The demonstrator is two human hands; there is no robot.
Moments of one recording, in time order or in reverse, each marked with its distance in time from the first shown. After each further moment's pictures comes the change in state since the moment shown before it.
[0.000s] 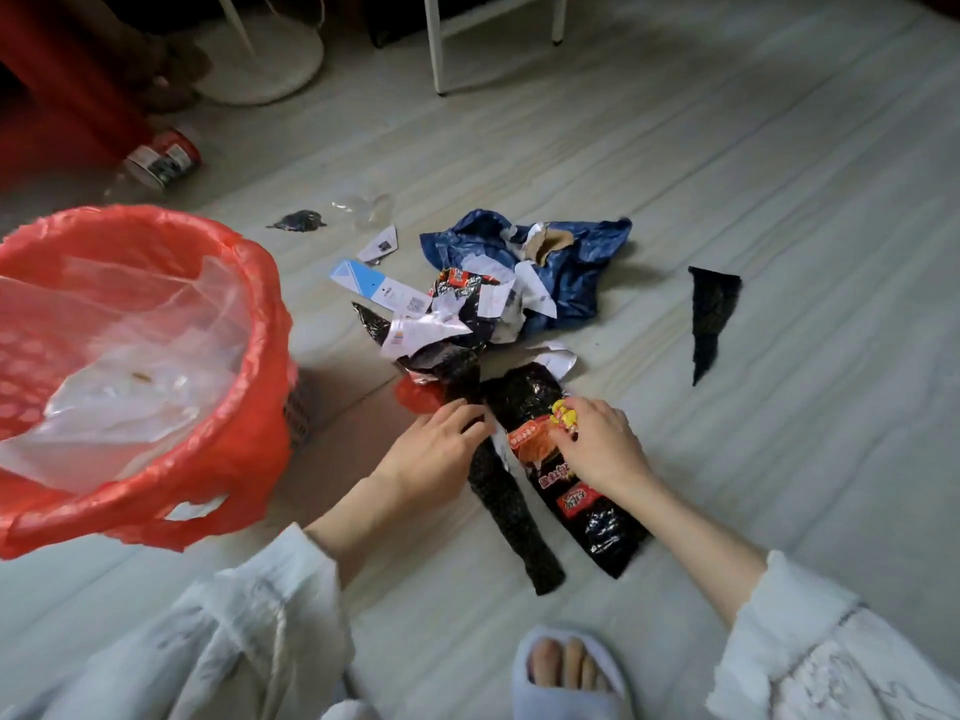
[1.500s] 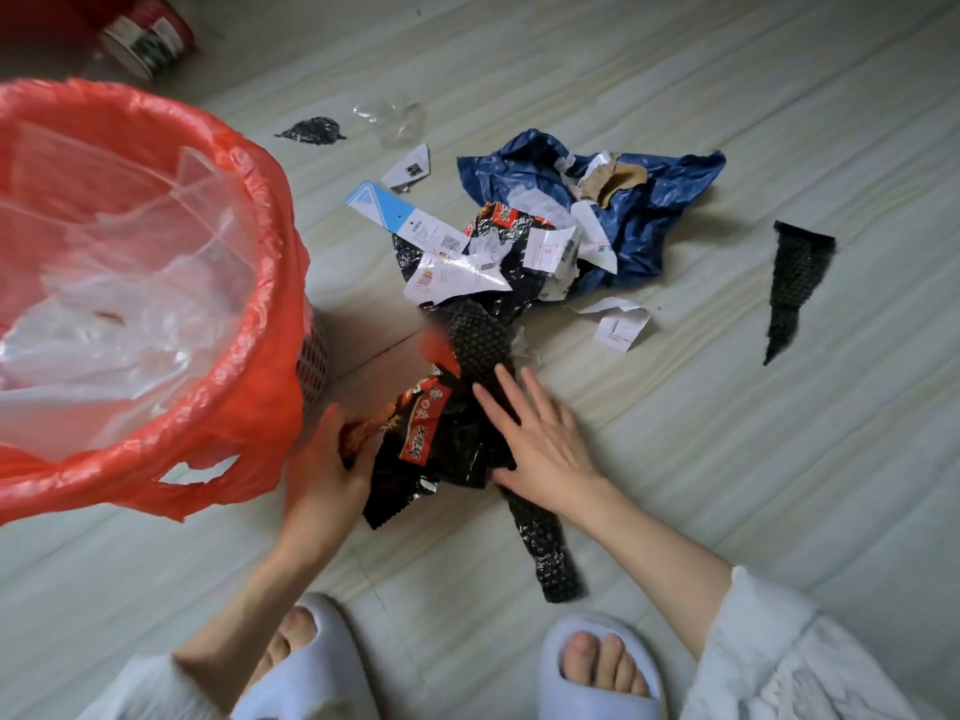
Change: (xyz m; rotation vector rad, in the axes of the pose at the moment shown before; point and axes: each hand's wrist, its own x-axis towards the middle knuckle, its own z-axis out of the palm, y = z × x) left_hand -0.079 -0.049 0.038 -0.670 0.533 -0.702; right_hand 0.024 -0.035 0.097 -0.370 -0.156 -0.511
